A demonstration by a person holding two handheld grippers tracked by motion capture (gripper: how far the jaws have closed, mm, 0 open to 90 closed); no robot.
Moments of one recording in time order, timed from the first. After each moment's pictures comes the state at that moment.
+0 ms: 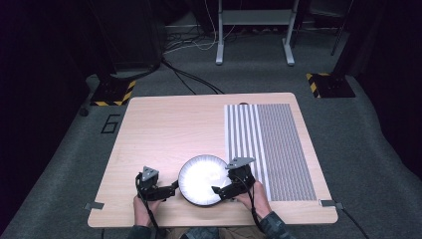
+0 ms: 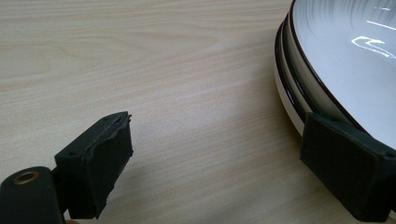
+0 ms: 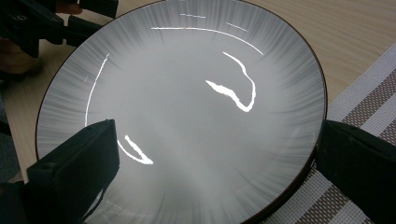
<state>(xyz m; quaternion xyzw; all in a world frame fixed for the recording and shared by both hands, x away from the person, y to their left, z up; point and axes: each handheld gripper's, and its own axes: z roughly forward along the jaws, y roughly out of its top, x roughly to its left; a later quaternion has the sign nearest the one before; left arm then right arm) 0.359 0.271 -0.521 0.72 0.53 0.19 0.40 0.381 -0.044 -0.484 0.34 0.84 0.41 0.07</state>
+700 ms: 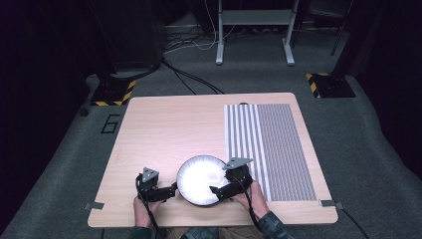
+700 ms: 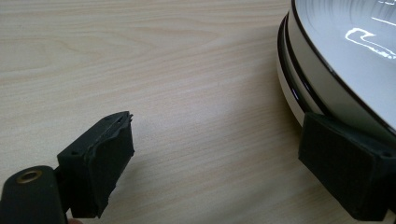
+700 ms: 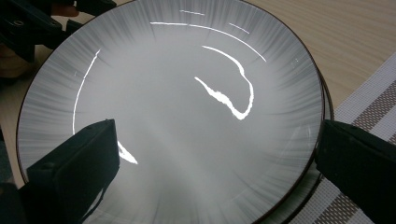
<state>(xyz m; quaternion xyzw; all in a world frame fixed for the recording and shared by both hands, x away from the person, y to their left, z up) 0.356 0.270 -0.524 0.72 0.54 0.19 0.39 0.382 -0.036 -0.486 0.33 0.84 0.41 0.09</state>
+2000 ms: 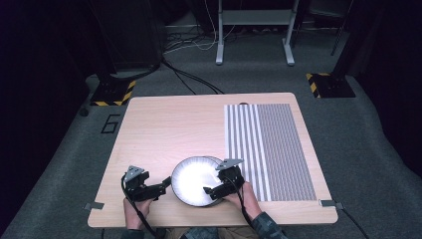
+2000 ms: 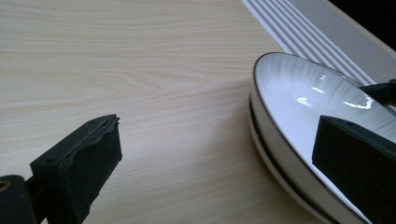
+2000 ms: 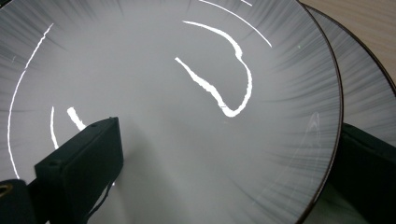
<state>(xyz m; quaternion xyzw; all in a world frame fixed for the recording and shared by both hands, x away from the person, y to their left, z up) 0.342 0.290 -0.486 0.68 0.55 0.17 0.46 0.392 -0.016 -0.509 0.34 0.84 0.41 0.06</state>
